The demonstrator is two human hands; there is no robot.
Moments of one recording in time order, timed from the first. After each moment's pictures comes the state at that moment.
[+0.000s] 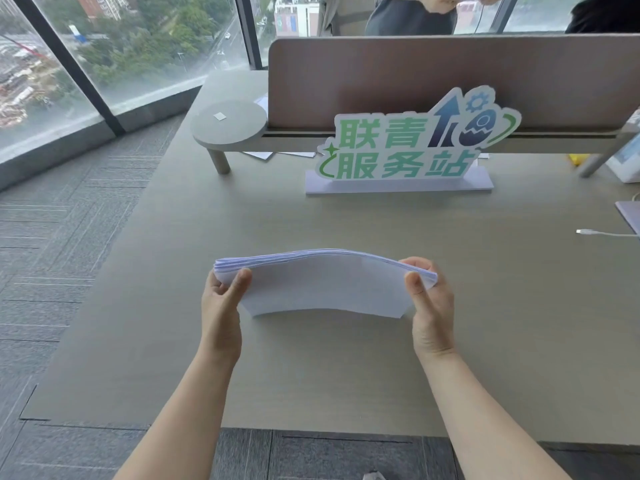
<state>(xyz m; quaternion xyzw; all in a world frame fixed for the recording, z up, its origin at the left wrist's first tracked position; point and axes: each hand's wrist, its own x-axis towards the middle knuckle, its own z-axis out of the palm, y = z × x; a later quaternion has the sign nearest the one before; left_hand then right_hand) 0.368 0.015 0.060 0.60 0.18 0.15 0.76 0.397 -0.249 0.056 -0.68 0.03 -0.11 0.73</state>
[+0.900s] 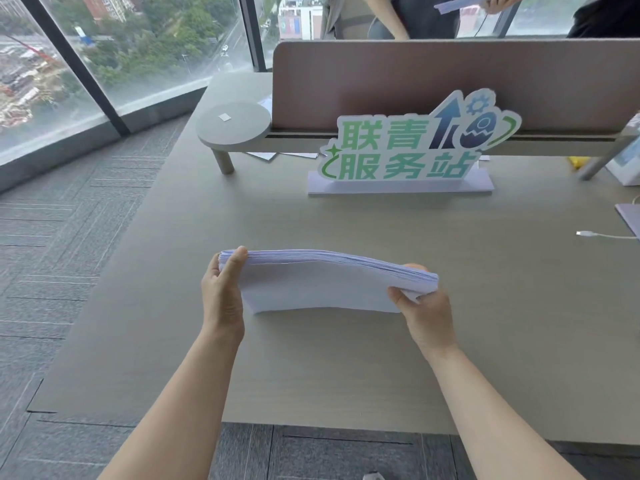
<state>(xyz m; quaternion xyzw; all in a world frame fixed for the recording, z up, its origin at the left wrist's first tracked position) 0.381 0.013 0.084 0.60 0.25 0.16 0.74 0.397 -0.262 0.043 -0.76 0.06 -0.01 0.65</state>
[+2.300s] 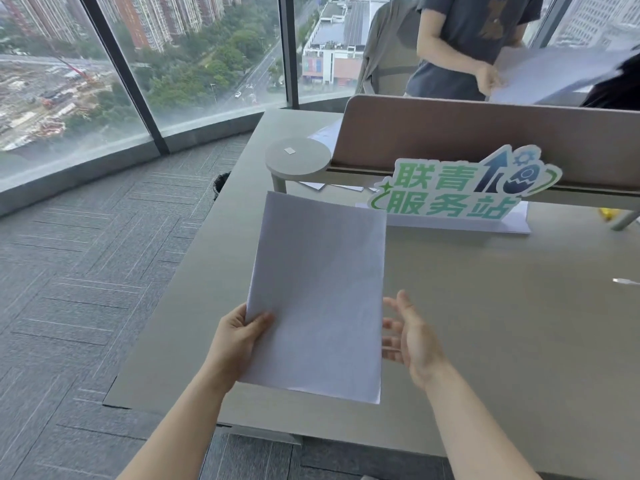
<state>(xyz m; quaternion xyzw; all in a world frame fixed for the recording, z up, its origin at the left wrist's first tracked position) 0.310 0.124 0.078 0.66 0.23 0.00 0.71 0.371 -0.142 0.085 -0.67 0.17 0.24 0.67</state>
